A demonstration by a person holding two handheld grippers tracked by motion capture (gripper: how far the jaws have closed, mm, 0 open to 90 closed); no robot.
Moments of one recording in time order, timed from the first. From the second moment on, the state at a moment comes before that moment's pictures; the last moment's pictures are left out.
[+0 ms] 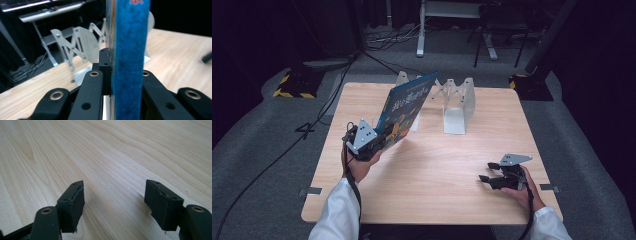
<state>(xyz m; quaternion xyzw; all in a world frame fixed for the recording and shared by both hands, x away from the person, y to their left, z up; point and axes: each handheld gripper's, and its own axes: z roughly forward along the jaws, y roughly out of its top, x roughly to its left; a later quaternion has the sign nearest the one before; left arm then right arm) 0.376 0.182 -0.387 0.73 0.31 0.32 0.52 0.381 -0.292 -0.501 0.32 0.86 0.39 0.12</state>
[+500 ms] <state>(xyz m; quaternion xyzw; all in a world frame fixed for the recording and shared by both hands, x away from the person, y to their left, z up) 0.415 0.171 -0.415 0.66 0.39 0.32 0.56 0.381 -0.292 -0.501 0.32 0.86 0.39 0.12</state>
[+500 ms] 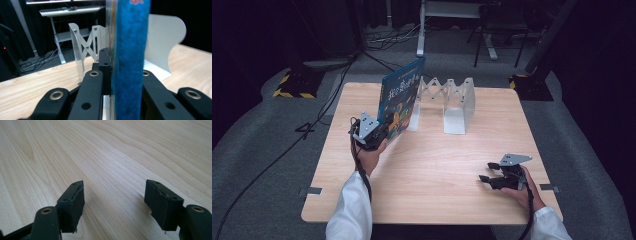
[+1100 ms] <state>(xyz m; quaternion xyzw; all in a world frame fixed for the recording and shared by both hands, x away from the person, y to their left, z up) 0.428 0.156 -0.442 0.67 0.42 0.30 0.53 0.381 -0.291 -0.502 0.31 0.86 0.39 0.13</state>
